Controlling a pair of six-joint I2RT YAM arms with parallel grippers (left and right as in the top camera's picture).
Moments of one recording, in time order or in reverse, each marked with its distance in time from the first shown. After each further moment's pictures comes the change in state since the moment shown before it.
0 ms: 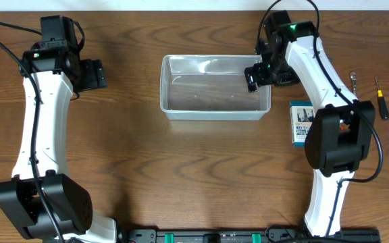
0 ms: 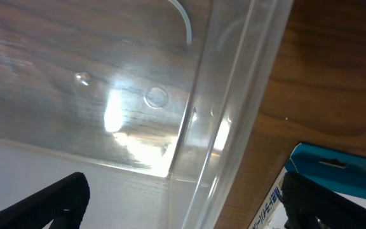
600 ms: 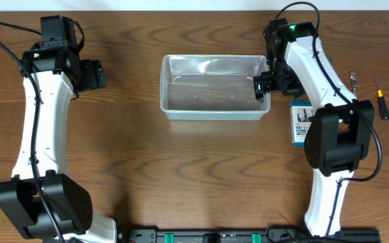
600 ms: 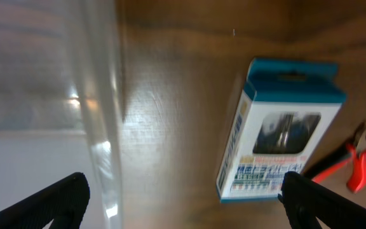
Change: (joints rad) left arm 0.000 0.000 0.000 0.001 -0.030 0.000; right arm 0.001 0.010 -0.008 -0.159 0.169 0.148
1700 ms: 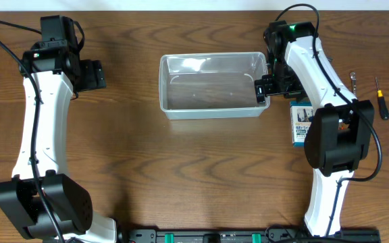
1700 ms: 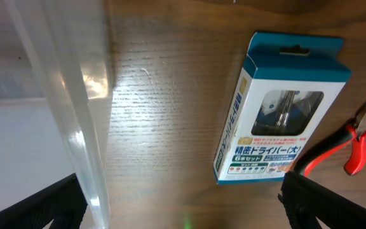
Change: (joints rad) left arm 0.000 0.000 0.000 0.002 0.000 0.023; right arm 0.000 0.000 0.000 -0.082 0.002 0.012
